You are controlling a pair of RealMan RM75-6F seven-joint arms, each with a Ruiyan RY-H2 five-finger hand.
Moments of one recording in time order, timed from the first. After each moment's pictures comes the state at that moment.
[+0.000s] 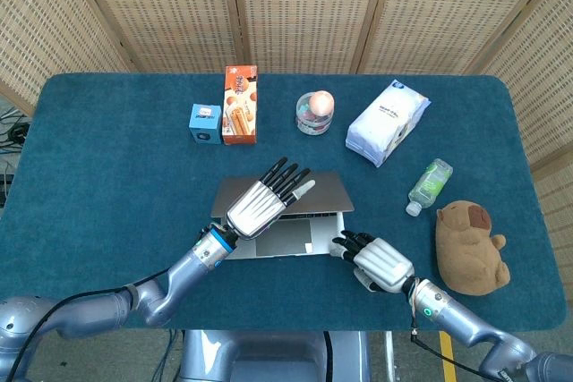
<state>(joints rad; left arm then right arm) -0.90 -1.79 -0.19 -1.25 1.53 1.06 0.50 0.57 -1.32 -0.02 -1.54 -1.75 0.90 0.05</state>
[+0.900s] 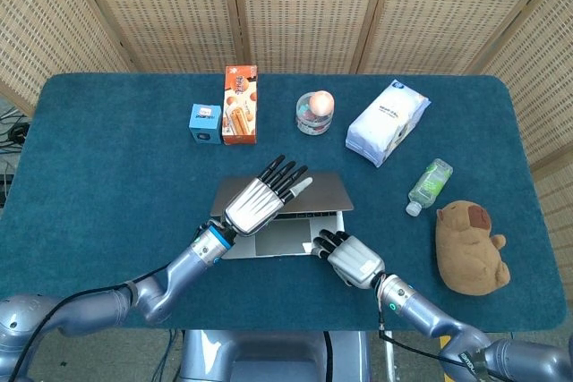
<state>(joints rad) -0.91 -1.79 -0.18 -1.22 1.52 1.06 0.46 0.64 -1.47 0.02 -1.54 -1.50 0.78 -0.33</state>
